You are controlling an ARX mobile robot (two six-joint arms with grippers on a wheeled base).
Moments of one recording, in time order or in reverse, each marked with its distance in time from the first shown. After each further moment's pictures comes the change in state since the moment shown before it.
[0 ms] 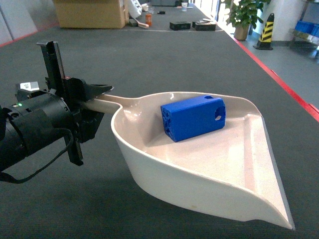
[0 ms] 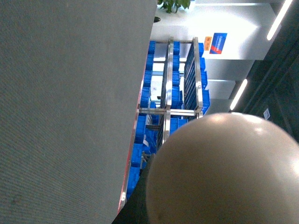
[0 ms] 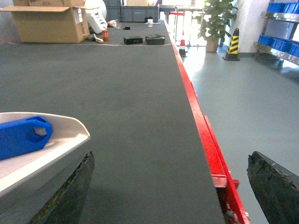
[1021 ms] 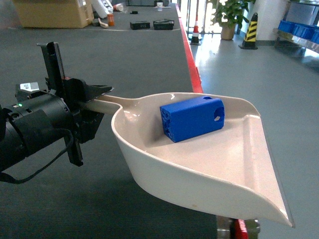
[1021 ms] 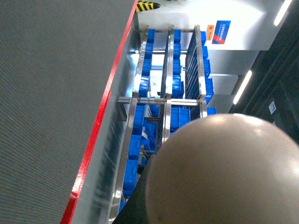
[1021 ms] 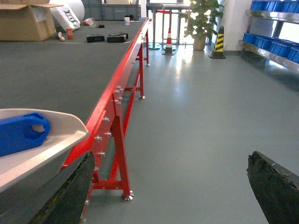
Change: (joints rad) left arm 0.000 -0.002 0.000 -0.005 0.000 0.000; right arm 0.000 0.001 -0.001 -0.003 0.000 0.000
